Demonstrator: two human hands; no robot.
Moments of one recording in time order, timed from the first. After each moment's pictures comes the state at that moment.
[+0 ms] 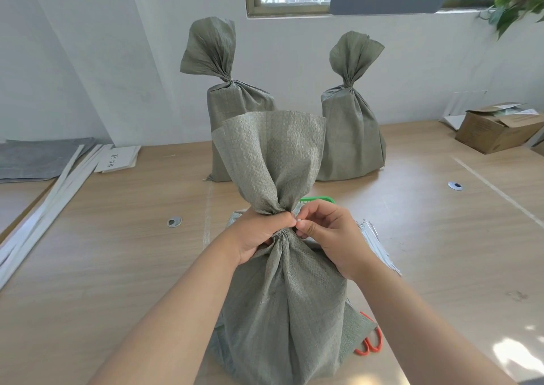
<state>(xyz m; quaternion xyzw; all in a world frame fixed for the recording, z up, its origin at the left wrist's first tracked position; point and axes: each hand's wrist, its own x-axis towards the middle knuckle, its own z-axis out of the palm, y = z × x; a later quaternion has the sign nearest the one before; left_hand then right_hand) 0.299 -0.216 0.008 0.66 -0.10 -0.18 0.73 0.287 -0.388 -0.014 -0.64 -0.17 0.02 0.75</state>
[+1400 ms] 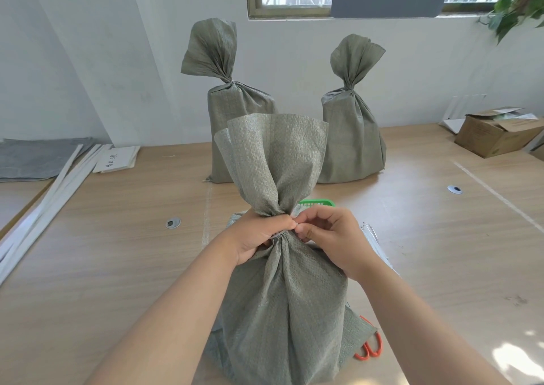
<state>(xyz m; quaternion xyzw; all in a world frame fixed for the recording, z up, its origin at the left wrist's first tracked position) 0.306 -0.211 0.005 0.66 -0.10 -0.20 0.72 0.291 -0.389 -0.009 -0.71 -0.14 0.02 0.69</state>
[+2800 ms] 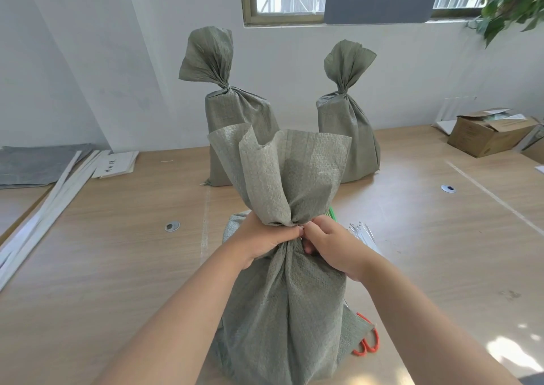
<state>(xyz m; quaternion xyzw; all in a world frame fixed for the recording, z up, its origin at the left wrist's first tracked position) 0.295 -0.219 -0.006 0.76 -0.08 -0.10 0.64 0.267 -0.389 0.015 -0.85 -0.07 0.12 0.51</state>
